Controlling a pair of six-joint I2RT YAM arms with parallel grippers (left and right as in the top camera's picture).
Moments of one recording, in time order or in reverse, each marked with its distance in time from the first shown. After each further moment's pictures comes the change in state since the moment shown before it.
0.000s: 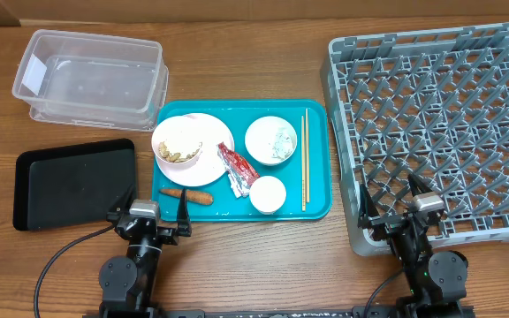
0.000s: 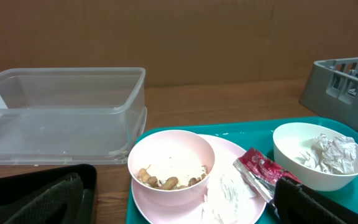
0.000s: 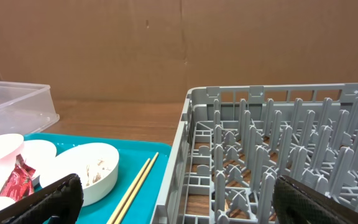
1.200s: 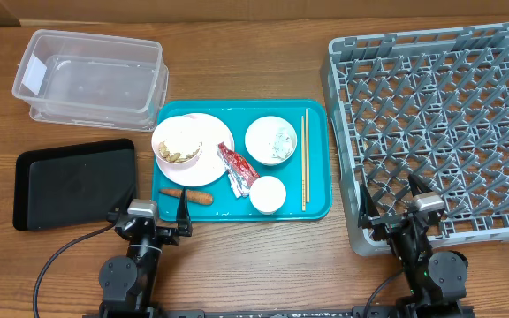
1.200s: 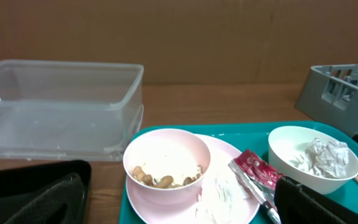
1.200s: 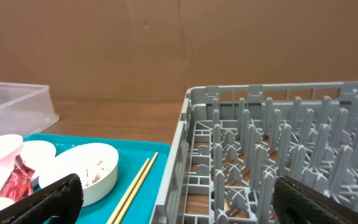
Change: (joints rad) left arm 0.000 0.000 0.000 -0.005 0.004 -0.041; right arm 0.000 0.000 0.000 -0.003 0.007 0.010
